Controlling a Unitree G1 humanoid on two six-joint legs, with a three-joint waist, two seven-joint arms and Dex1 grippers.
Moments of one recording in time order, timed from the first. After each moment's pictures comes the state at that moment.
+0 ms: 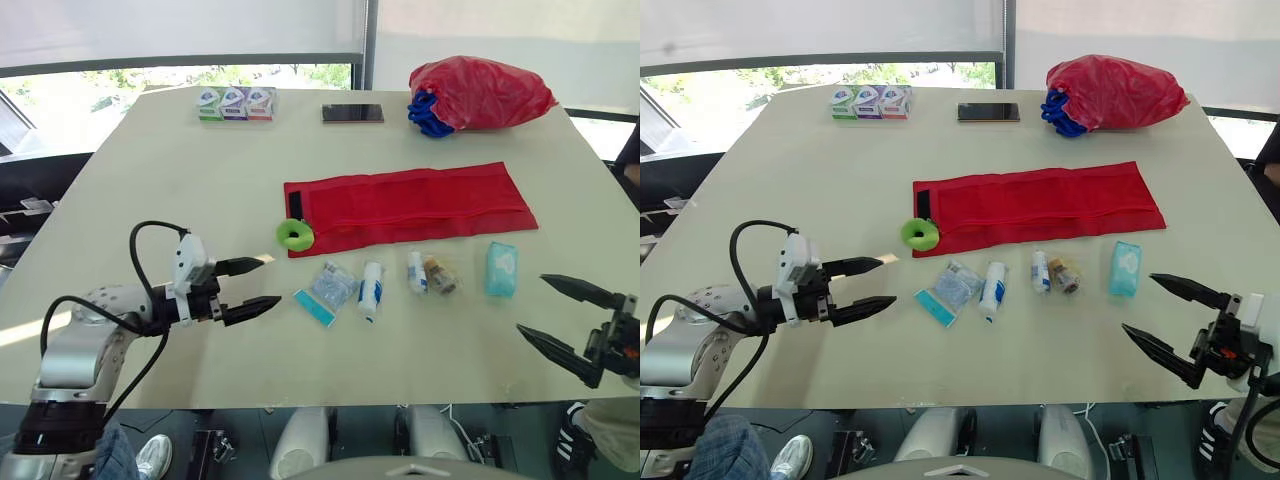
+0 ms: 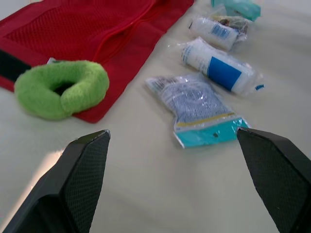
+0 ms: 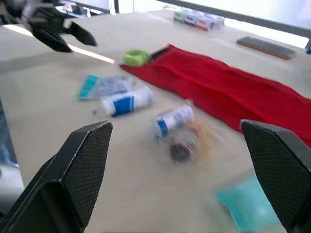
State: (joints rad) left arm -0.08 0.82 0.16 -0.15 -0.54 0.43 -1.11; right arm 0.41 -0.66 -0.51 -0.49 0.72 0.14 1.11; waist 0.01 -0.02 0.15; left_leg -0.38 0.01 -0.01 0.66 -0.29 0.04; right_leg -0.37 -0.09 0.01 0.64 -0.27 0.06
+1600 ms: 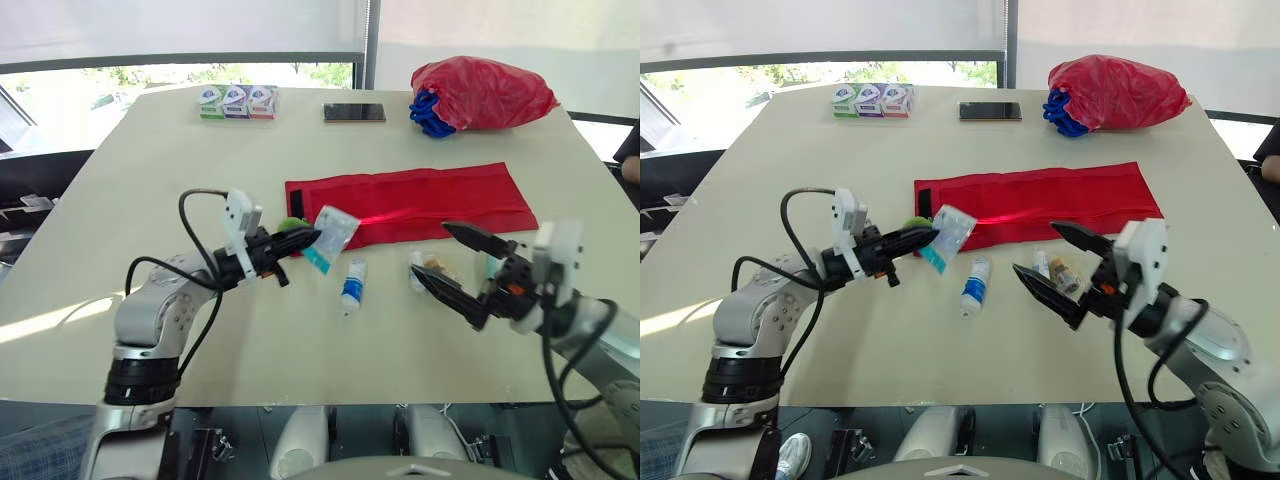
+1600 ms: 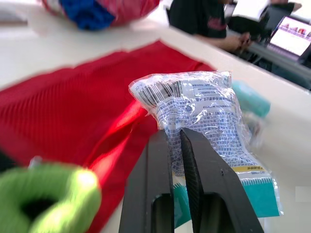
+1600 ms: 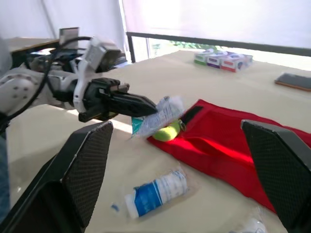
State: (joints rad) left arm -0.36 0.50 0.12 -0.20 -0.62 0.65 -0.81; right arm -0.05 -0.56 -0.09 -0.79 0.88 0.63 0.37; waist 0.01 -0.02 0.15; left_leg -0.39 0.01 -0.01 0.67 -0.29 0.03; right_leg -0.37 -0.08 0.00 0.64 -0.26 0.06
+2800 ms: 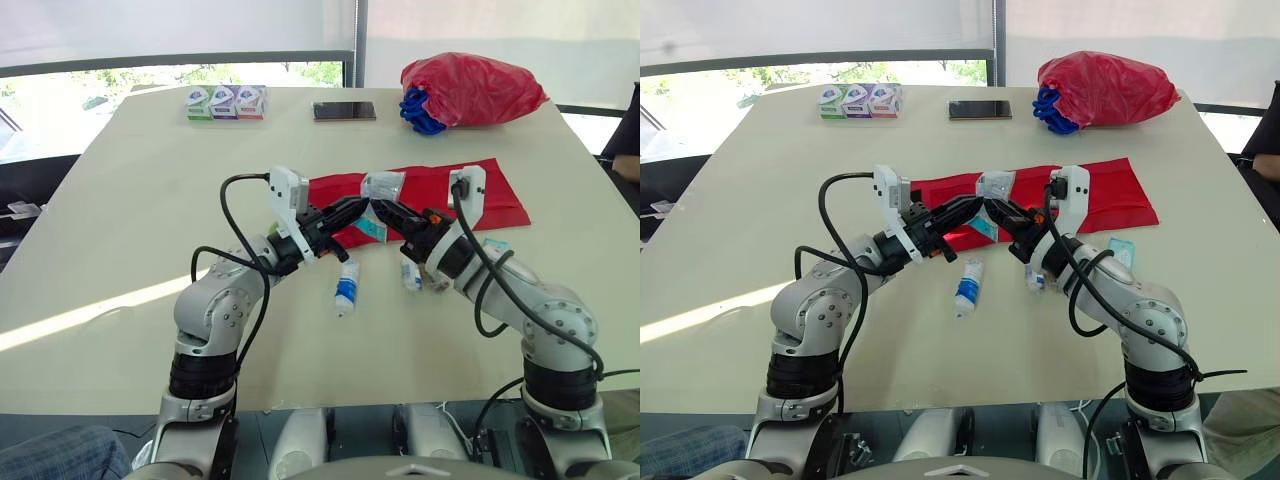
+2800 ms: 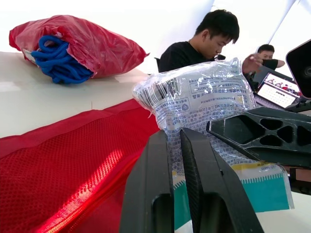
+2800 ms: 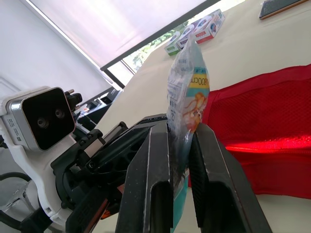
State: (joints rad) left arm -0.41 0.30 0.04 -0.33 -0.66 0.71 -0.54; right arm -0.40 -0.23 0.00 -0.50 1.26 0.87 -0.23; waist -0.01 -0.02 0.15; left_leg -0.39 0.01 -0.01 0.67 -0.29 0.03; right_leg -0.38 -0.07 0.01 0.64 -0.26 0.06
